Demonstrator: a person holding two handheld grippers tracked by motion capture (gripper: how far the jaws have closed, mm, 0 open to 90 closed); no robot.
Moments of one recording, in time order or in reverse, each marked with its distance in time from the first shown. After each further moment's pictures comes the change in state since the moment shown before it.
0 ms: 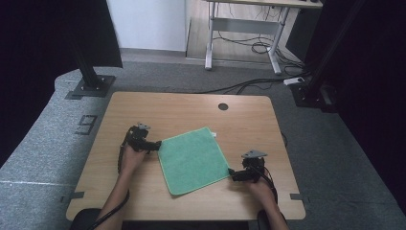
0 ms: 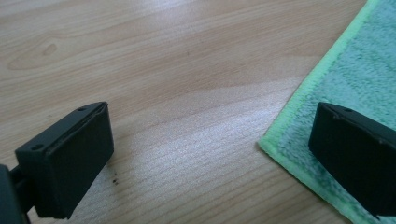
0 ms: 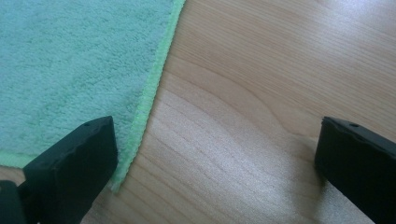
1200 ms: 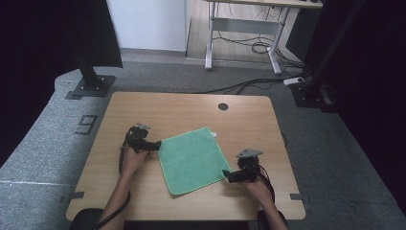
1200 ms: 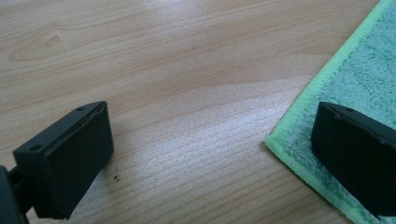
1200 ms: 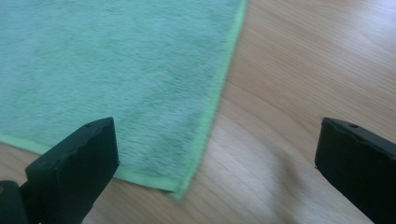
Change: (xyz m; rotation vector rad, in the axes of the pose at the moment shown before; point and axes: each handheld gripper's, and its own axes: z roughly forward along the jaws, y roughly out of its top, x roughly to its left) left arm 0.000 -0.001 0.000 -0.001 0.016 -0.016; right arm 0.021 0.017 -0.008 -0.004 0.106 -0.072
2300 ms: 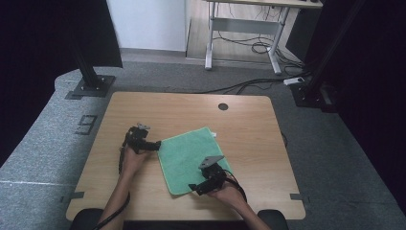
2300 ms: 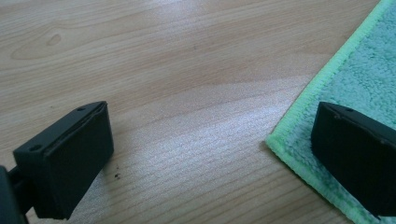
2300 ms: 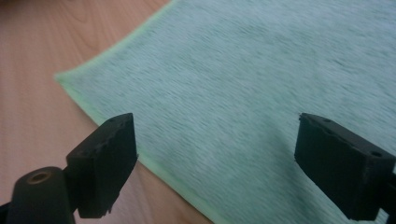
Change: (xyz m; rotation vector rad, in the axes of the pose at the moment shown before) left arm 0.000 -0.001 0.000 -0.001 0.002 -0.002; right arm 0.101 0.037 0.038 0.050 0.311 -0.200
